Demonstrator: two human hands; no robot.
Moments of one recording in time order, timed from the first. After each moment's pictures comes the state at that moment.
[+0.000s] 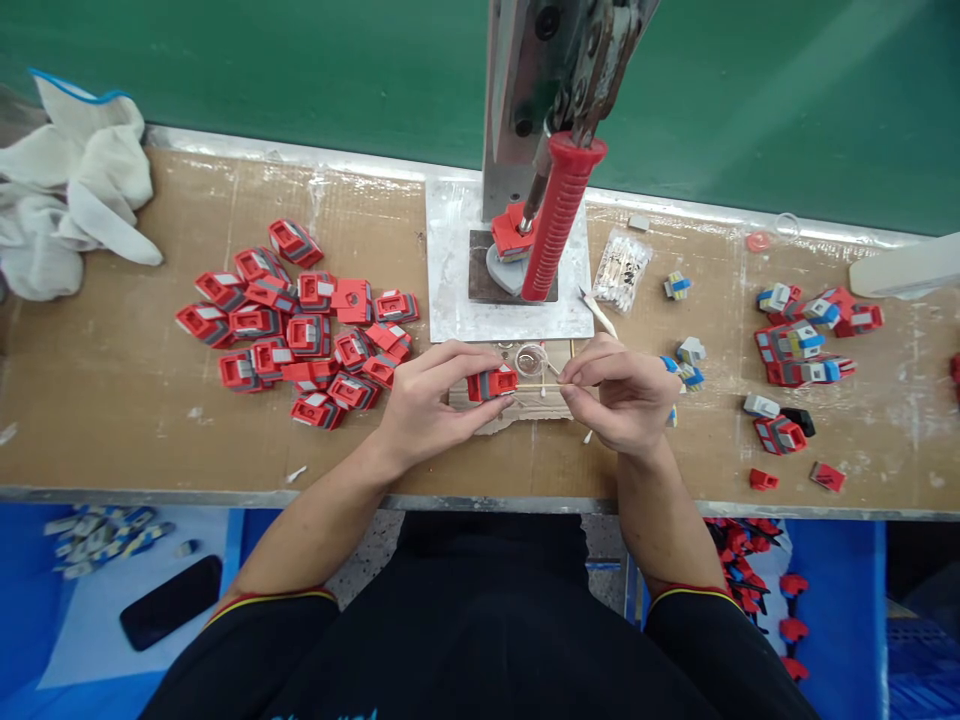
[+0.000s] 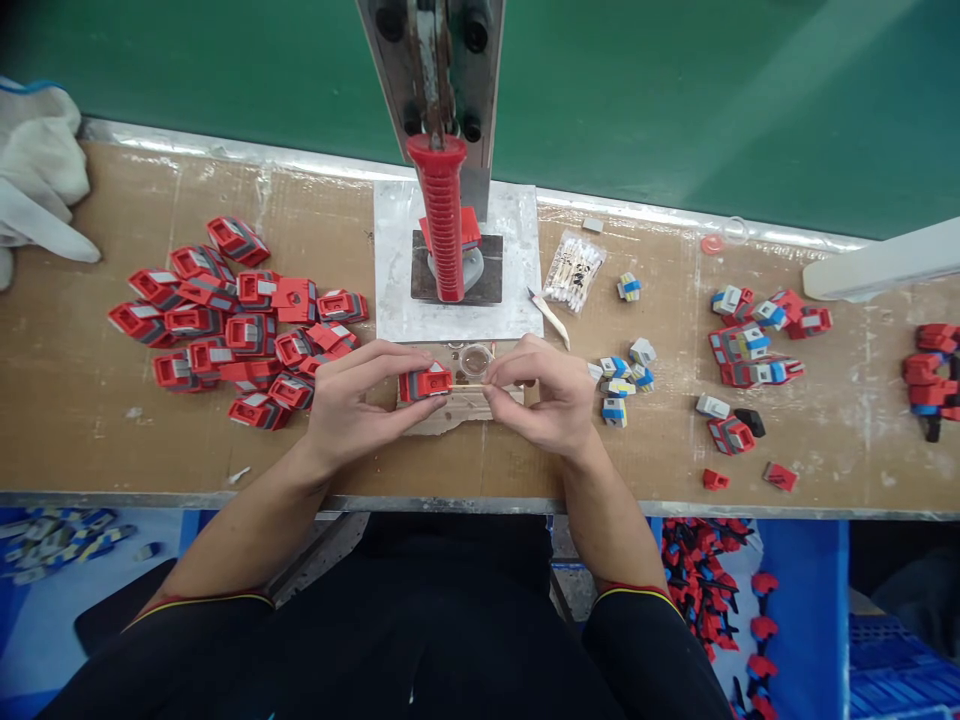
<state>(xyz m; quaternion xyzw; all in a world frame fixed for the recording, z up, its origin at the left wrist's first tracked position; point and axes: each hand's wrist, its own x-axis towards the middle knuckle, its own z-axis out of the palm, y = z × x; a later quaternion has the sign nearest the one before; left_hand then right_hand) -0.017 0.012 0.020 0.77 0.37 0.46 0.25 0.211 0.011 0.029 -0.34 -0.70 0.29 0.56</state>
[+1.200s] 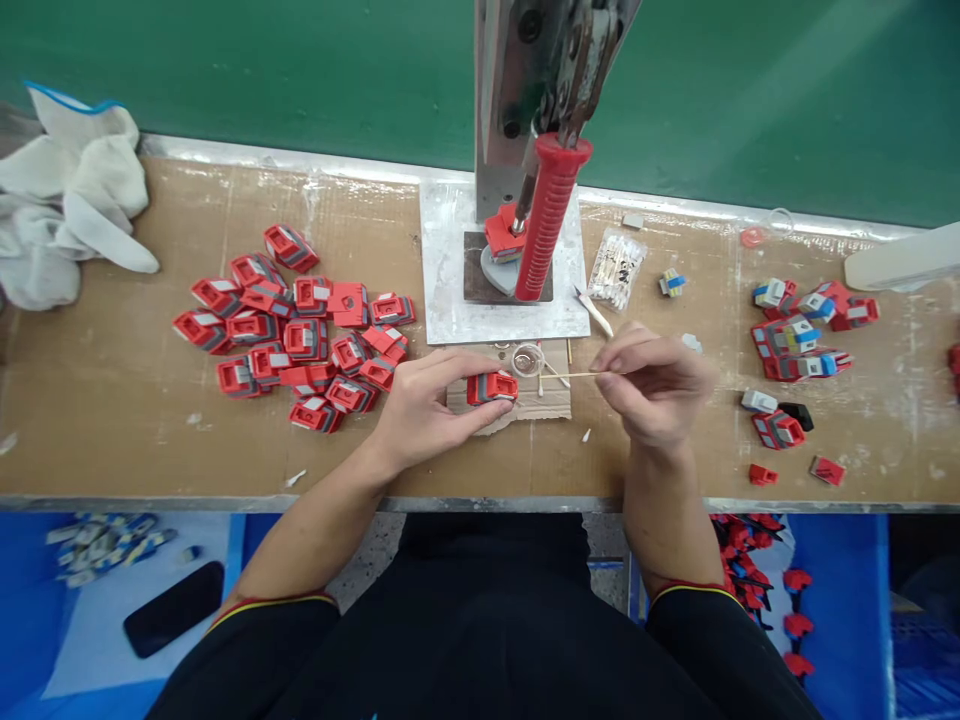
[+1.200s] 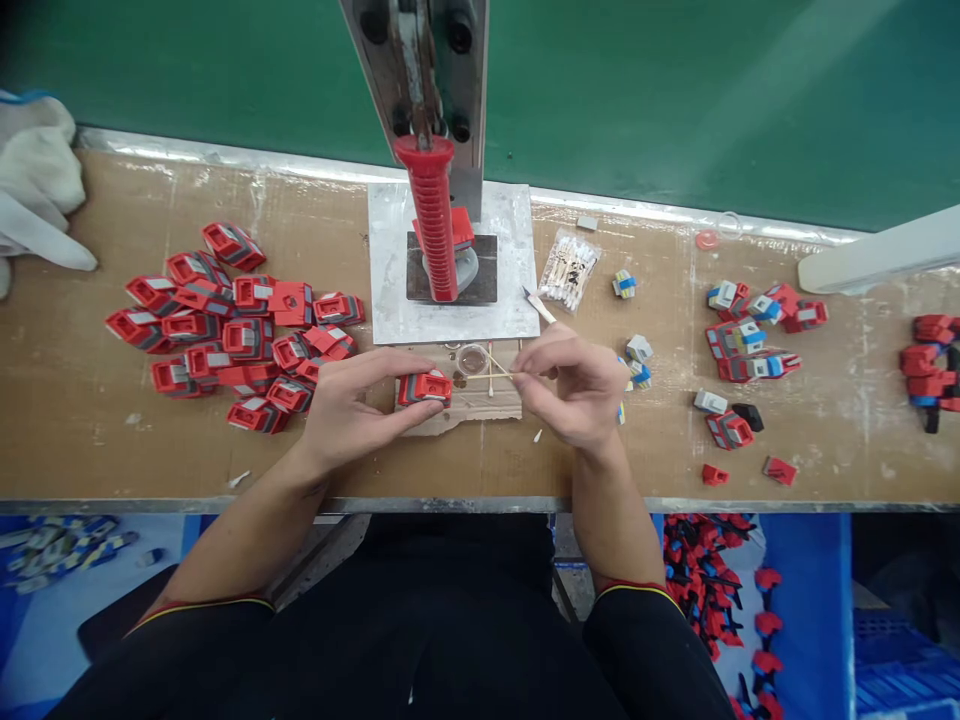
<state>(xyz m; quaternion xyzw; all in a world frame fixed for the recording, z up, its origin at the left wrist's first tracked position) -0.019 0.011 0.024 0.75 0.38 0.43 0.33 0.229 0.012 0.034 -0.36 -0.67 0.28 0.58</state>
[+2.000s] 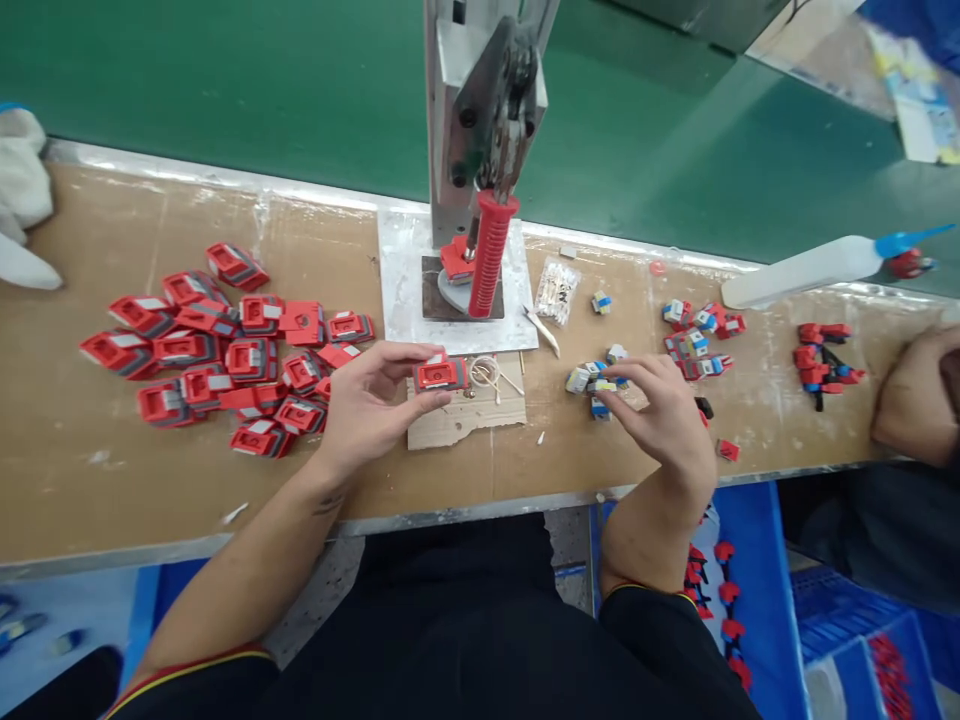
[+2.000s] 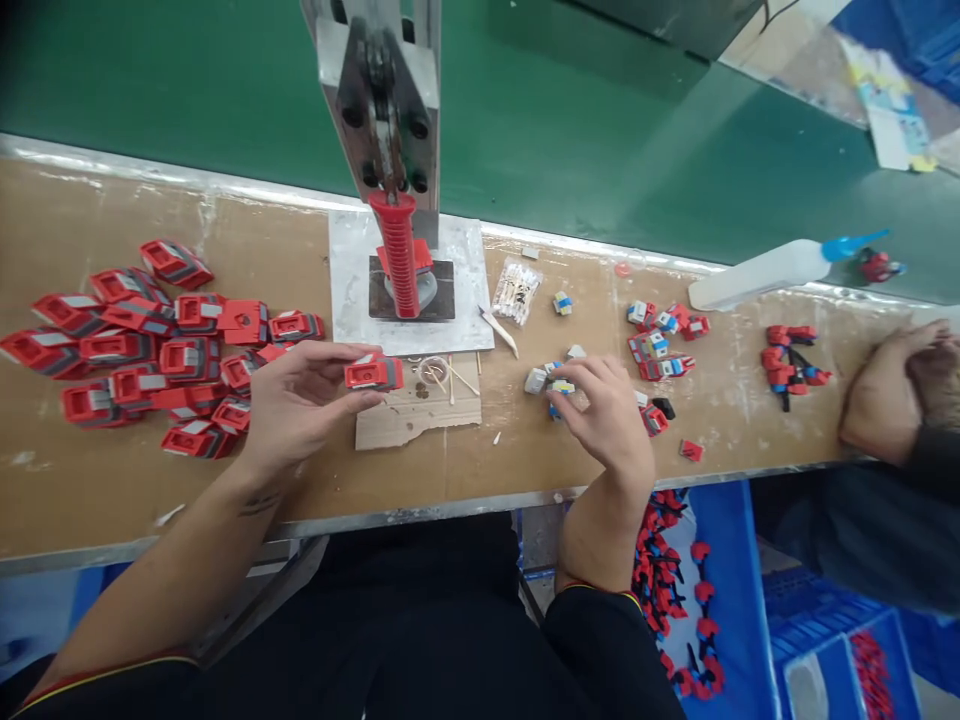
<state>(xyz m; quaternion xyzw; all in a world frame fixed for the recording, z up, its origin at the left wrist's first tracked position) -0.021 0.018 0.015 0.54 0.40 0.53 0.52 0.330 -0.035 0.062 -0.60 -0.77 0.04 0.20</state>
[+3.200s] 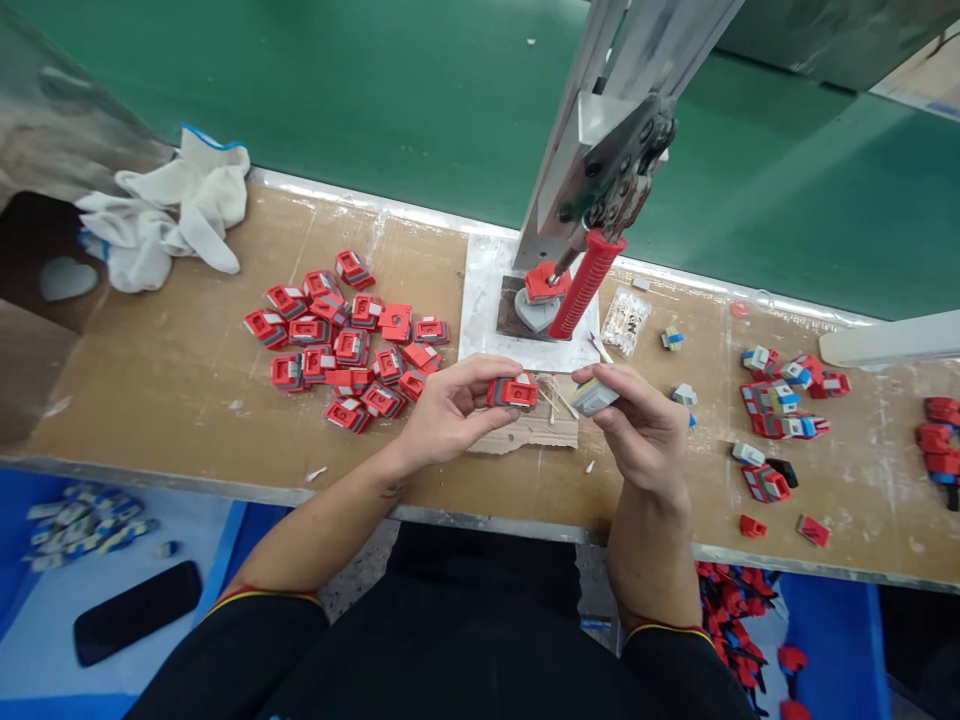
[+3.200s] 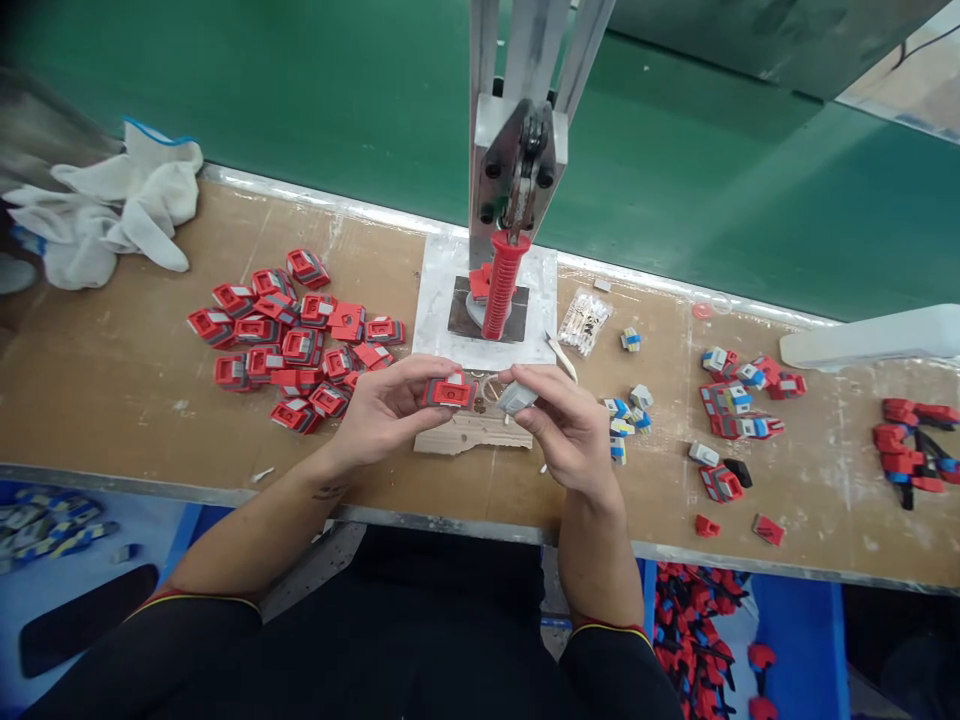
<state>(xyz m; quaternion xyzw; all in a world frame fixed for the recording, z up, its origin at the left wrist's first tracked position) -0.019 0.008 0.020 0.52 0.34 0.51 0.59 0.216 0.003 0.049 -0.38 -0.67 0.37 0.51</state>
